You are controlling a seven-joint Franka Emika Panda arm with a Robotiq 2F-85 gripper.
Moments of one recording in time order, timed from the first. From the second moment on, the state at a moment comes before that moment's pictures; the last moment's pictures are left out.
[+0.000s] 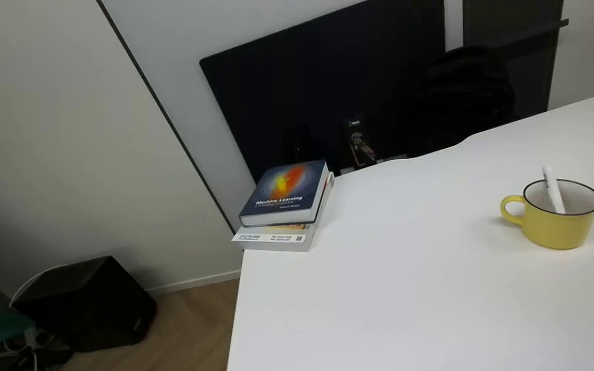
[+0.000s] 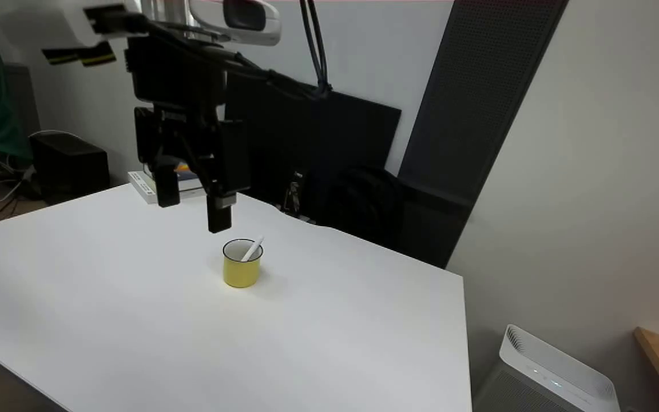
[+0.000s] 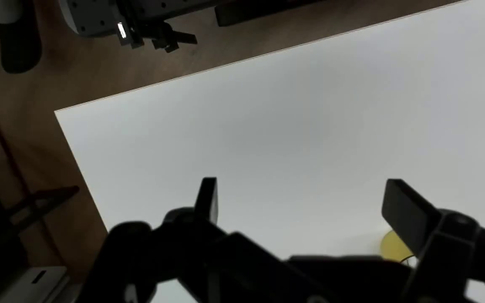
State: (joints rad) arm -0.17 -0.71 0.03 -2.80 -0.16 2.09 0.17
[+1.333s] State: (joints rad) arm -0.15 0.07 -0.09 -2.18 -0.05 2.11 -0.04
